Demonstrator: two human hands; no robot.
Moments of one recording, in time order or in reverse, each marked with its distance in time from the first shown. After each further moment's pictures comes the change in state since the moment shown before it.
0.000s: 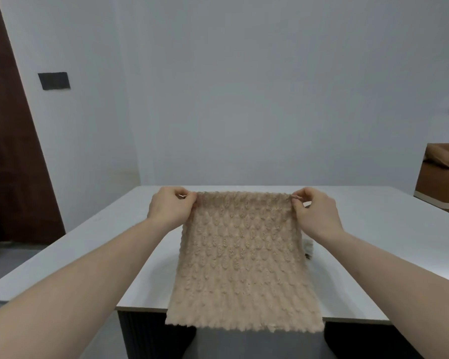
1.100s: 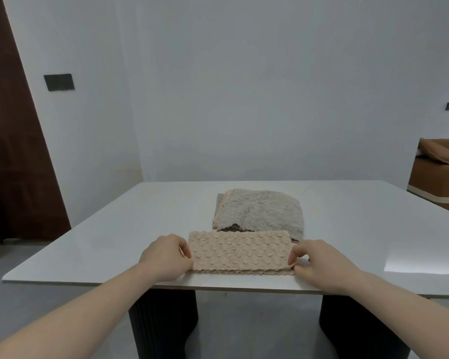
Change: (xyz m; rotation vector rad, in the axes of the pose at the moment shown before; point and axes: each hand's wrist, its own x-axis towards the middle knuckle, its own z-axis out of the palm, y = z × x) left_hand -0.094 -0.062 0.001 0.569 -0.307 0.001; right_hand -0.103 0.038 -0.049 -0.447 -0.607 -0.179
